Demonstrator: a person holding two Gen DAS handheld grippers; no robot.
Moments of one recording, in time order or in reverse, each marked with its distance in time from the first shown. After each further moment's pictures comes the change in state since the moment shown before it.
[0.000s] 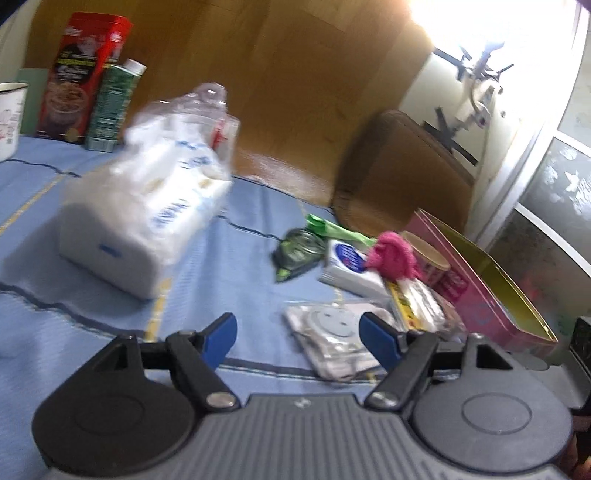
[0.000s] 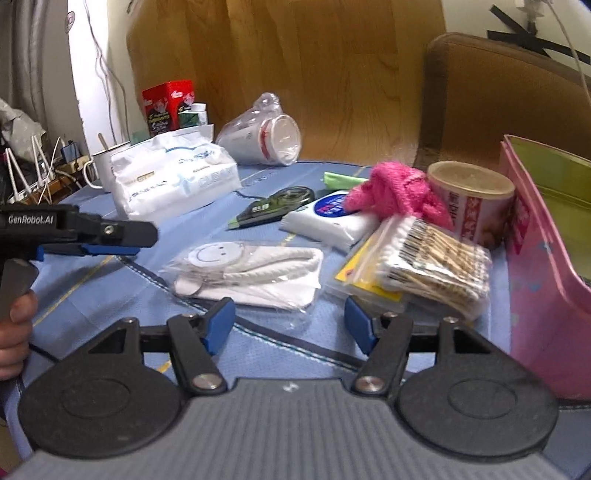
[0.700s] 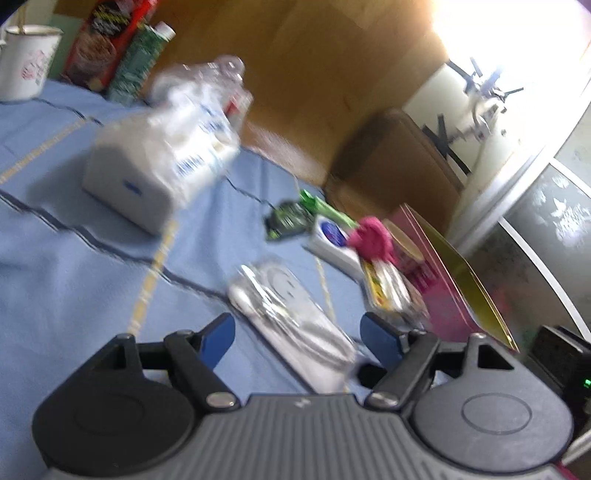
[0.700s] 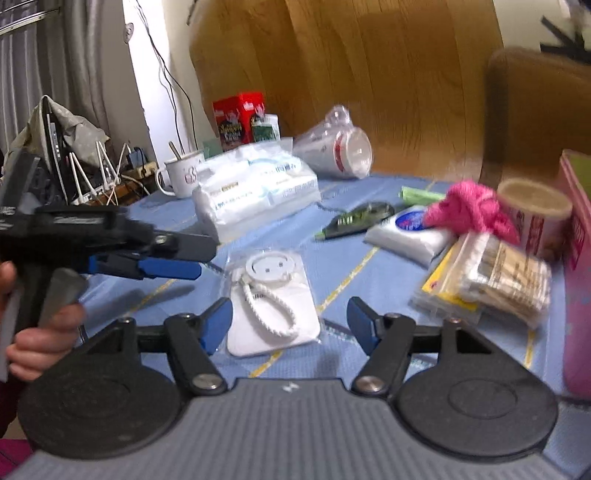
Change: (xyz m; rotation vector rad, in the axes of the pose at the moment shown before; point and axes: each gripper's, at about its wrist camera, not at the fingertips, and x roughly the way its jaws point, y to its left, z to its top) left arm -0.032 0.005 -0.015 -0.170 0.069 -0.071; right arm -0.017 0.016 -0.001 0.003 -0.007 0.215
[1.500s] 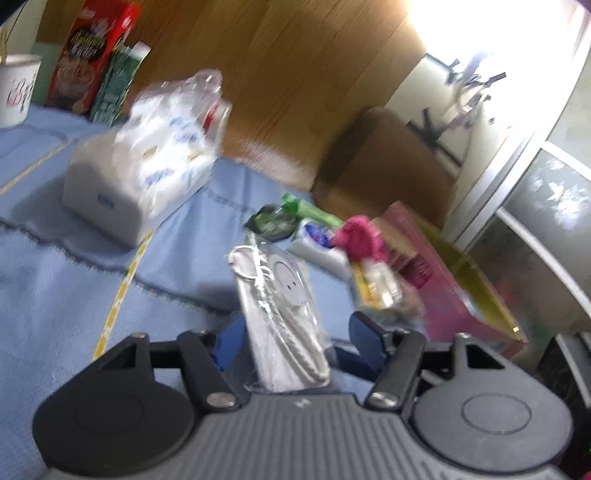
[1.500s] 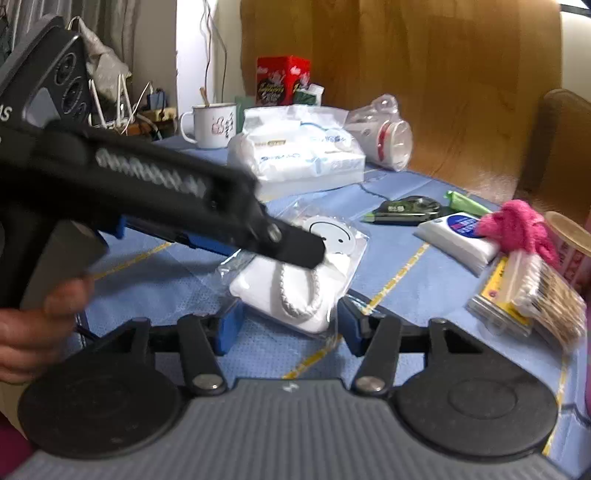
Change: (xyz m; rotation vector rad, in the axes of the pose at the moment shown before) left arm -0.003 -0.026 -0.007 0.086 -0.069 0.020; right arm 0.017 0.052 -0.018 -0.221 0.023 -0.069
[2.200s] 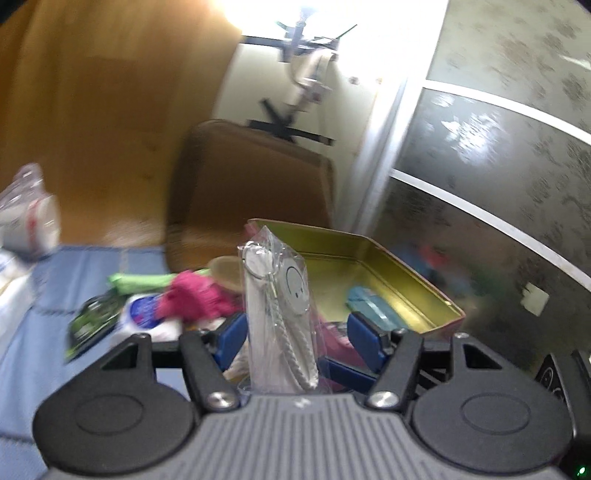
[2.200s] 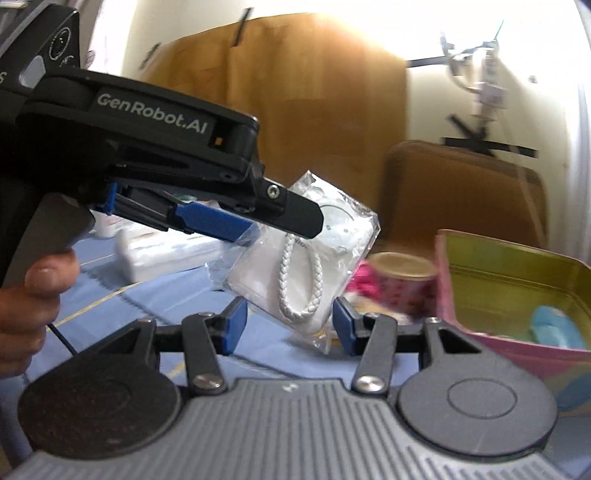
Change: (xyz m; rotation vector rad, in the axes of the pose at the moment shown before) left arm 0.052 -0.155 0.030 0.365 0.006 -0.193; right arm -0.088 -0.062 -0.019 0.128 -0.267 -0.342
